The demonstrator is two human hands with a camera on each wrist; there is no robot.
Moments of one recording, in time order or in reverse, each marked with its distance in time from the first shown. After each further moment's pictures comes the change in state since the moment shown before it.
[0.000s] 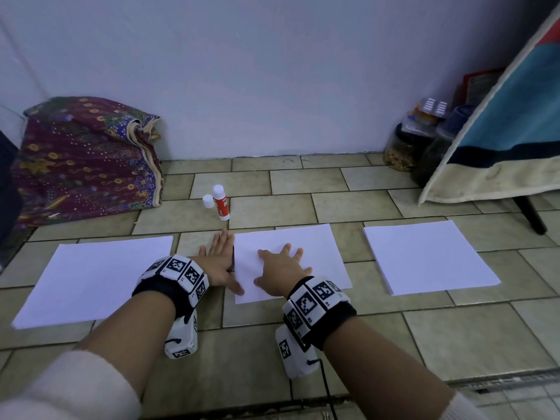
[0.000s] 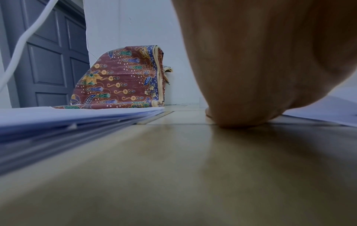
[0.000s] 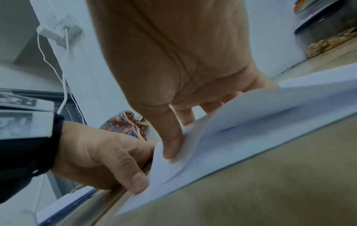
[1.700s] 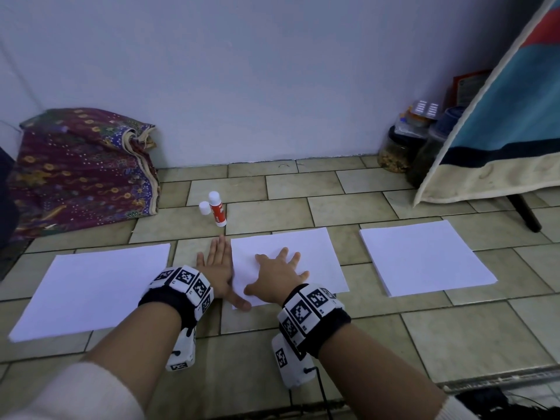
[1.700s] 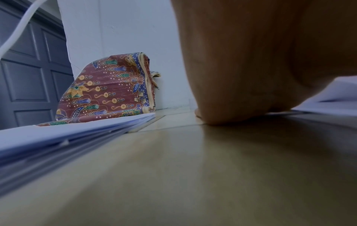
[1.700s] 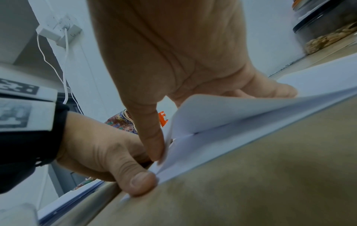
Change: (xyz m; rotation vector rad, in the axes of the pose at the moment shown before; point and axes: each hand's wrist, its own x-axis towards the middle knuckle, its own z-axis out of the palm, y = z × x) left_hand -0.006 0.015 0.008 0.134 0.040 -0.099; right_hand 0.000 -0.002 0.004 0.055 0.032 0.010
